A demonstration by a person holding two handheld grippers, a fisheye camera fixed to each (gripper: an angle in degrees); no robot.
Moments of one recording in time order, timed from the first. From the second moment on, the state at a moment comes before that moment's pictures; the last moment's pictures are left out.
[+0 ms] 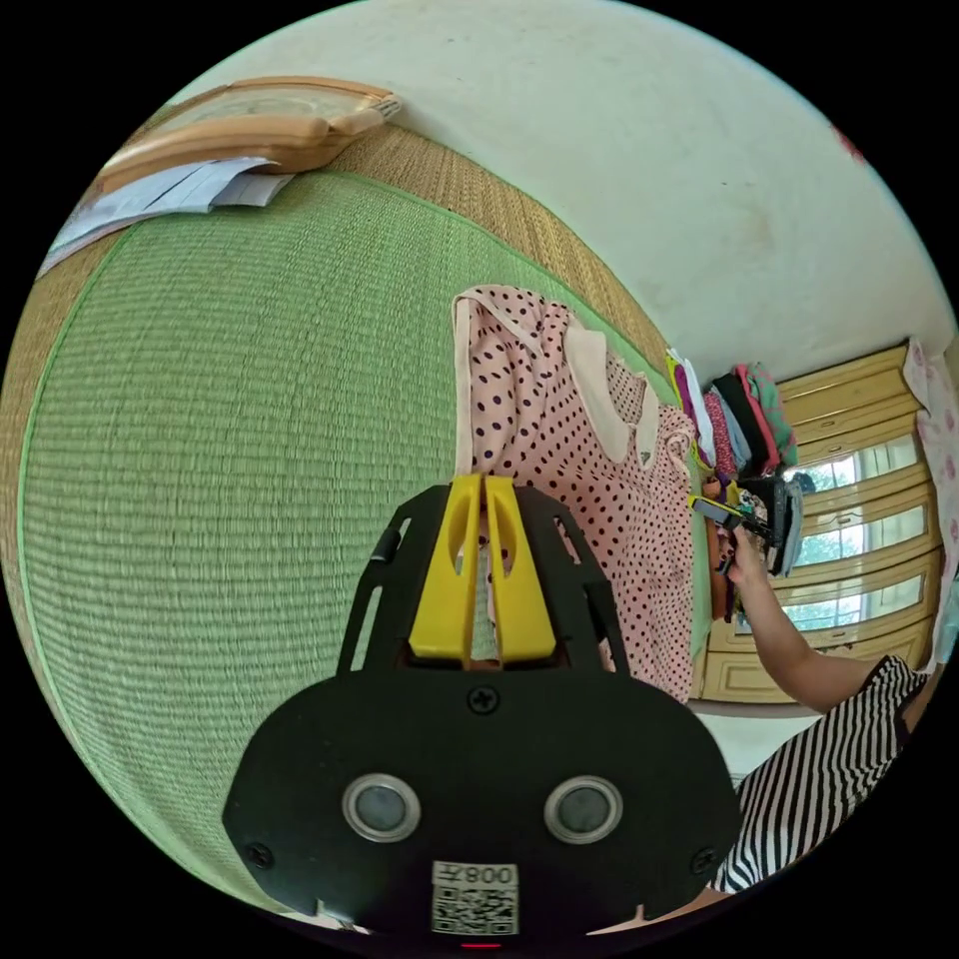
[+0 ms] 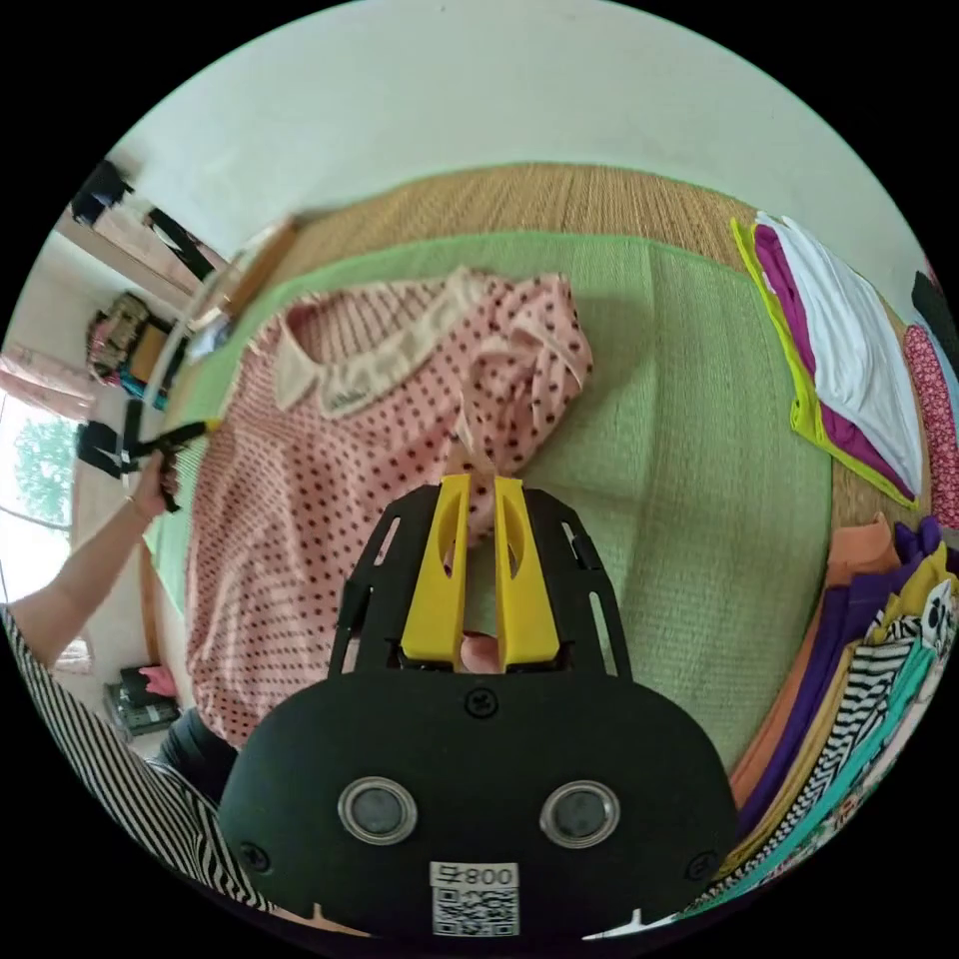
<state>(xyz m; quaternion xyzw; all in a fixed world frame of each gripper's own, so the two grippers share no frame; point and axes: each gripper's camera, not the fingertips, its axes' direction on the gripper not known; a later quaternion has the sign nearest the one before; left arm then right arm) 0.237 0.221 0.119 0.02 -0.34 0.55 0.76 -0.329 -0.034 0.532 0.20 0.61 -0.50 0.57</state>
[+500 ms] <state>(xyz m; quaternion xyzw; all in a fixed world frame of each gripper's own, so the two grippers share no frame) 0.283 0.236 0.108 0.08 -0.35 0.59 0.72 -0.298 -0.041 0.499 0.25 0.54 -0.54 0.60</state>
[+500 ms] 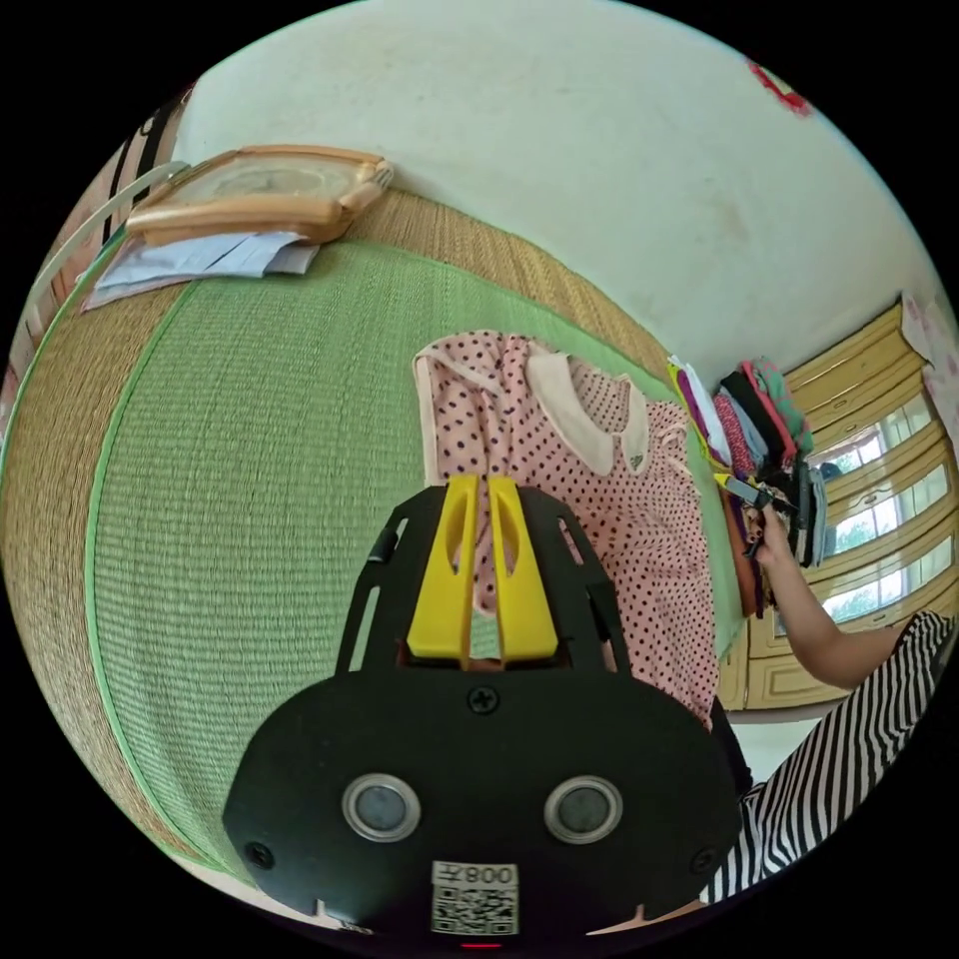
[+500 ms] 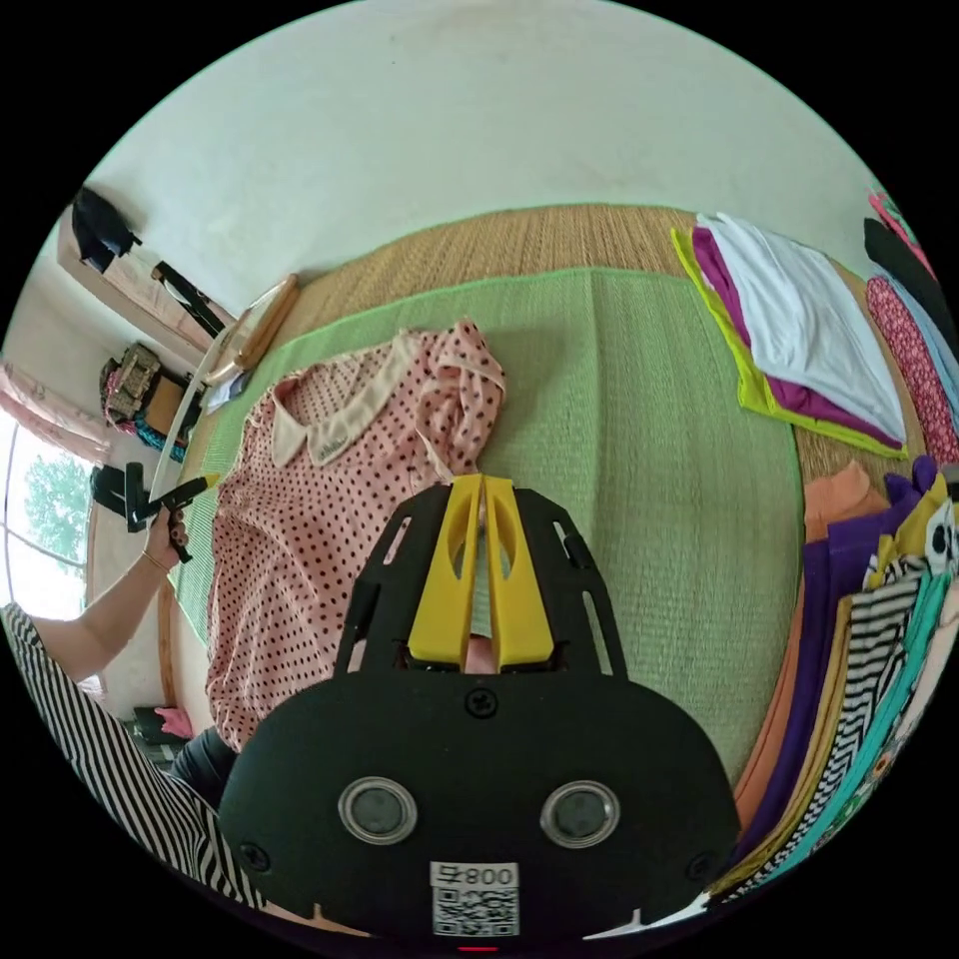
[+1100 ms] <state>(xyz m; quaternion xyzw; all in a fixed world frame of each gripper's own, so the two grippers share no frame) 0.378 0.153 0.198 0.06 -0.37 0.58 0.72 -0.353 -0.149 0.531 0.25 0.55 -0.51 0.61</state>
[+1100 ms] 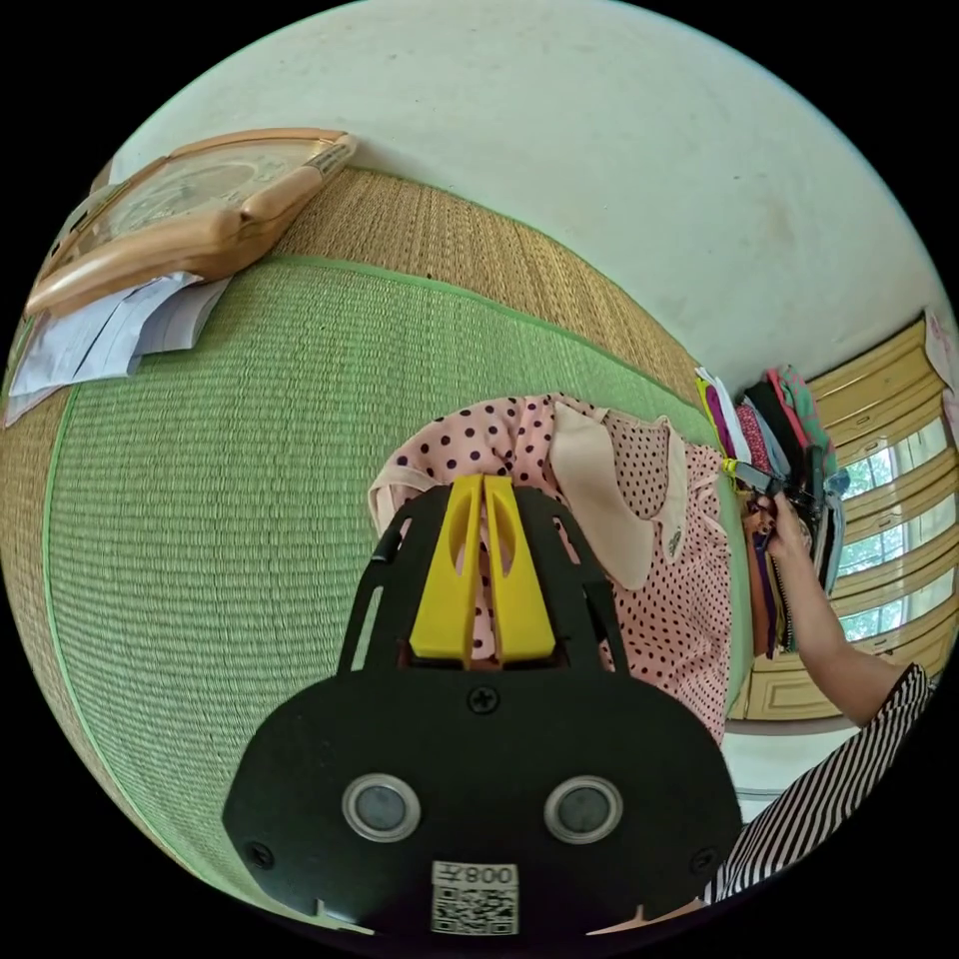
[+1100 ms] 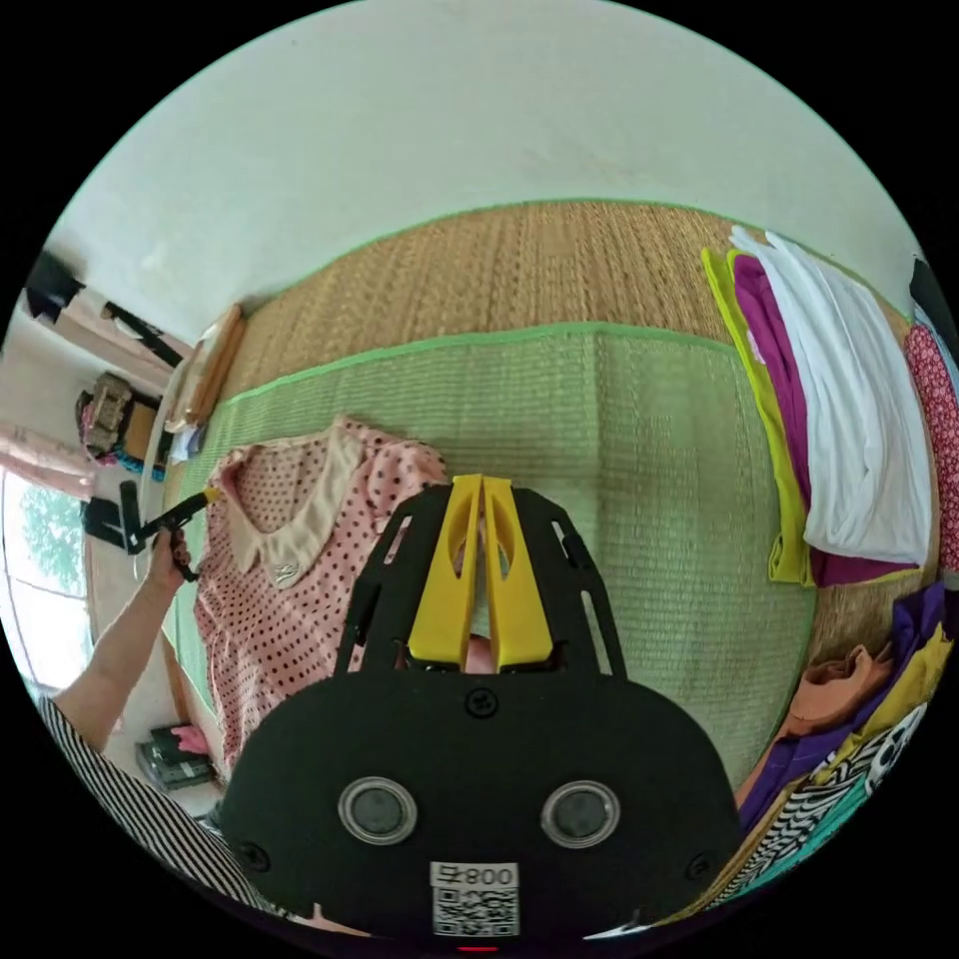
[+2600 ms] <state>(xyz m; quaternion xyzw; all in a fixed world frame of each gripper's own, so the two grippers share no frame) 0.395 0.136 0.279 0.04 -0.35 0.61 0.71 -0.254 -0.113 0.623 0.20 0.60 -0.57 0.53</state>
